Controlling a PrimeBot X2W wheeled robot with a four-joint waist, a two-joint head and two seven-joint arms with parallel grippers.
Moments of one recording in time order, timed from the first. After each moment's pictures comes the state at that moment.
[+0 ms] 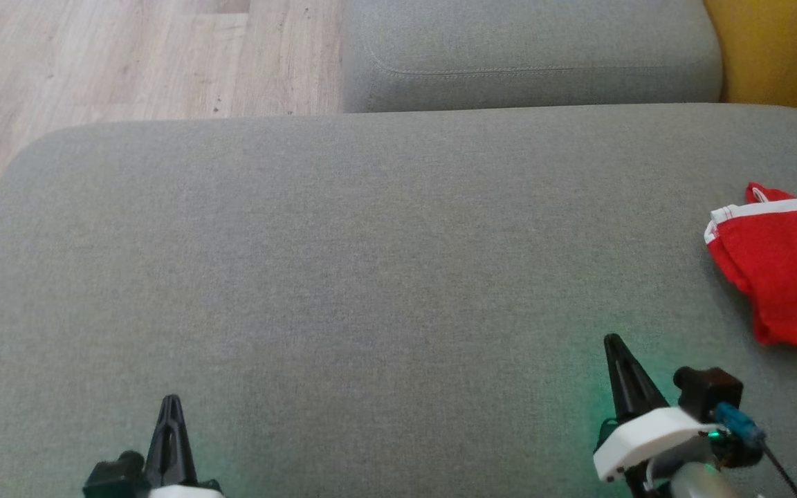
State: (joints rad) left arm 0.07 0.04 -0.03 0.39 -0.22 0.03 -0.24; right arm -0.09 -0.05 0.12 0.57 0.22 0.13 -0.24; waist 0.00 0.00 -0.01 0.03
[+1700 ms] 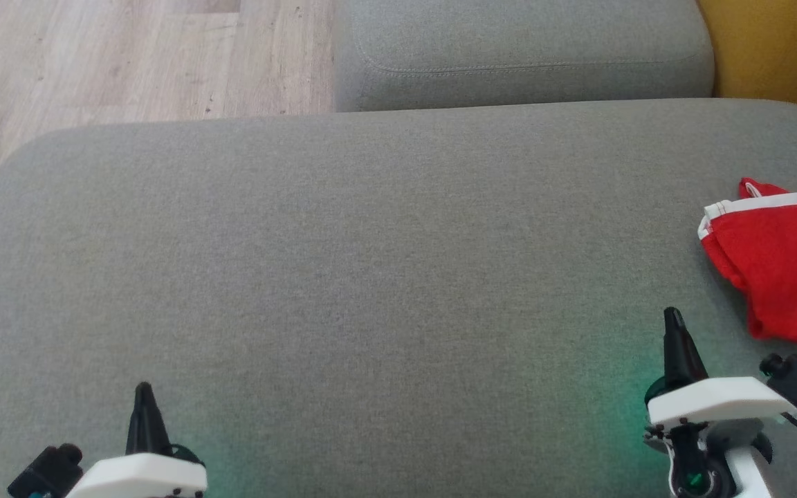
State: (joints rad) left arm 0.02 0.04 0.00 0.35 -0.79 -0.03 -0.10; right arm -0.09 -0.05 0.02 0.45 0.78 0.13 -0.10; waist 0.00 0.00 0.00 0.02
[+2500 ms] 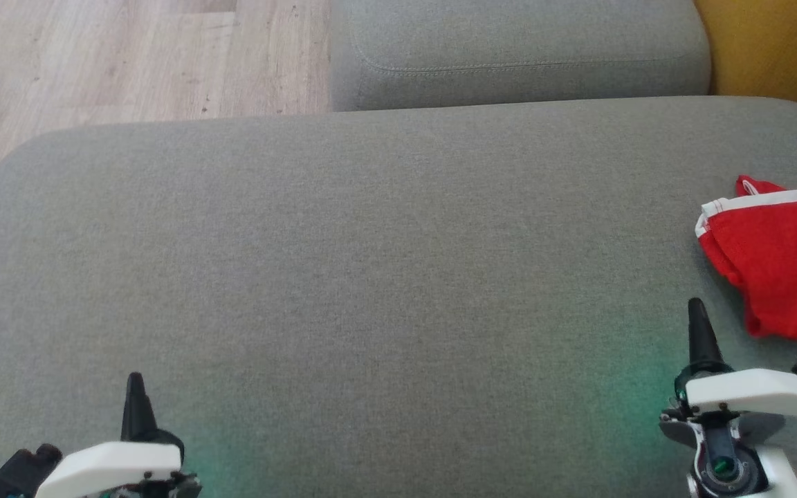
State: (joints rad) left arm 0.00 0.04 0.03 0.32 -1.07 -0.06 -0.03; right arm -0.09 -0.05 -0.03 0.40 1.06 0.13 -0.03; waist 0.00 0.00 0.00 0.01
